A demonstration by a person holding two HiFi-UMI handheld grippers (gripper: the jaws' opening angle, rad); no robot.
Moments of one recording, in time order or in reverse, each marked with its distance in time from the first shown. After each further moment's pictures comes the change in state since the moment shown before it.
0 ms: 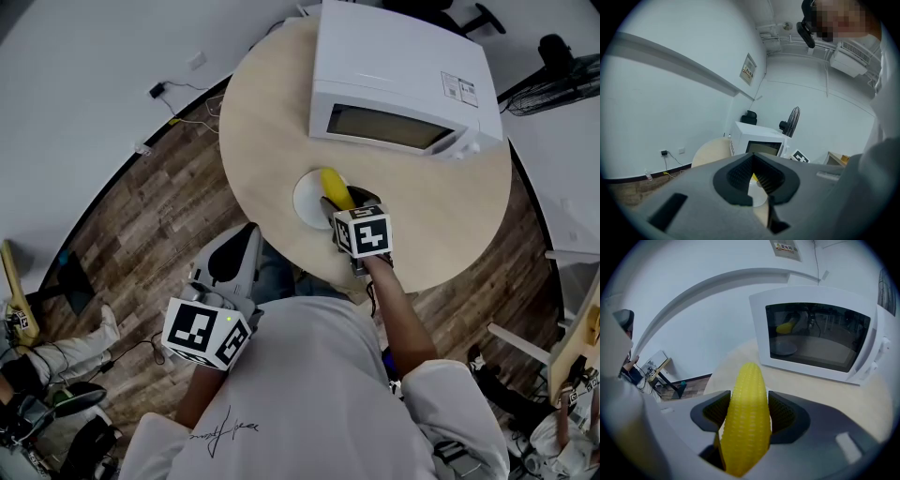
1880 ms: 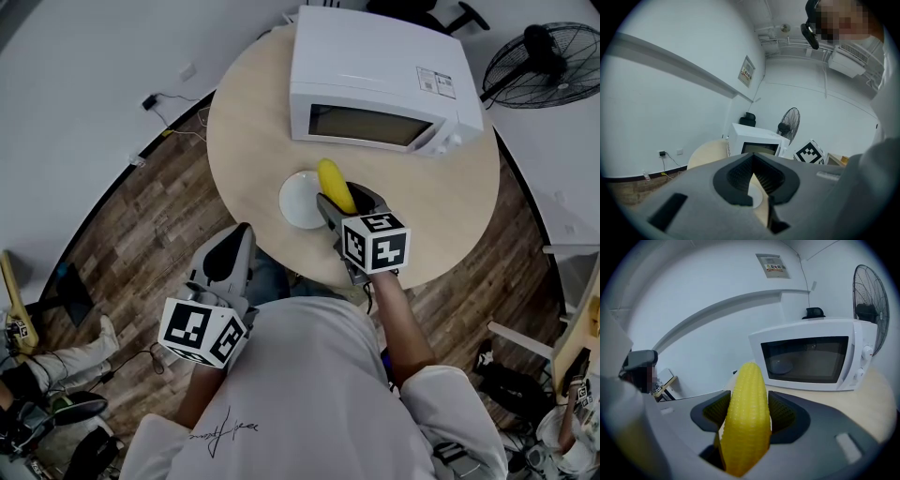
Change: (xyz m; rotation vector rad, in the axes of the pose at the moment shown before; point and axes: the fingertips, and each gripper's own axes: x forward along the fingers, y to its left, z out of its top) left arm 0.003 -0.026 -0.002 0.005 -0.027 -0.007; right arm -0.078 0.000 0.038 0.068 -0.214 0.065
